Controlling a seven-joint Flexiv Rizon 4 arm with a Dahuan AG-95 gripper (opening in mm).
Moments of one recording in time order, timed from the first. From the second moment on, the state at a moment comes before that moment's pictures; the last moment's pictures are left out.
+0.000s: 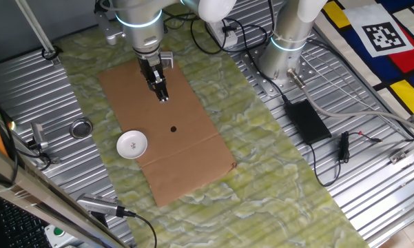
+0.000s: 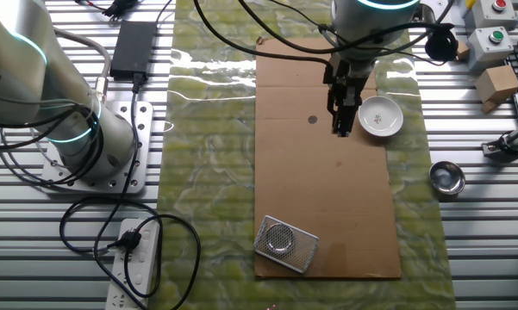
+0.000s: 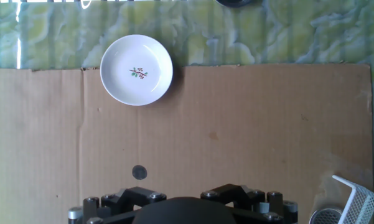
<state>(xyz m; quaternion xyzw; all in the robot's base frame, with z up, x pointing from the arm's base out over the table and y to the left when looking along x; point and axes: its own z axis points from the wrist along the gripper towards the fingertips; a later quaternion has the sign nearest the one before) 0.500 0.000 0.170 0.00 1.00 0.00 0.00</state>
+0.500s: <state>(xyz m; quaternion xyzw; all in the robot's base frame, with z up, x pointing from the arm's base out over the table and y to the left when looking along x) 0.500 0.000 0.170 -0.05 1.00 0.00 0.00</state>
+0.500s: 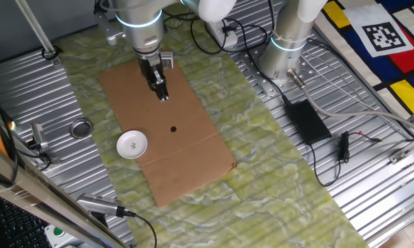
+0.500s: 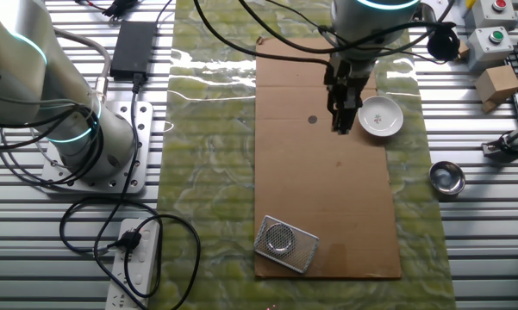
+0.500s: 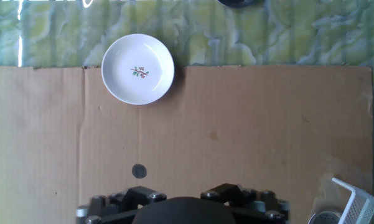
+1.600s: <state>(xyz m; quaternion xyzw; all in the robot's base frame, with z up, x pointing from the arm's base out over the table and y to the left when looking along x) 0.487 -0.041 0.143 -0.24 0.97 -0.04 -0.06</state>
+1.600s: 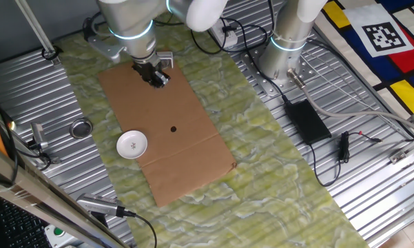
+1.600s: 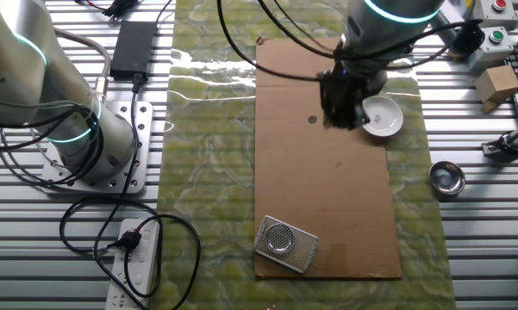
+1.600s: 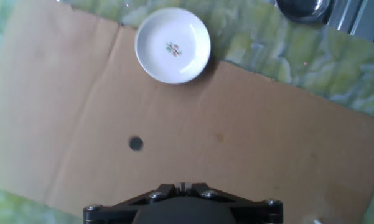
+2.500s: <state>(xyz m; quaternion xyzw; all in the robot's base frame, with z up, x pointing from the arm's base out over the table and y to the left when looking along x) 0.456 -0.123 0.136 -0.32 0.94 -0.09 -0.10</state>
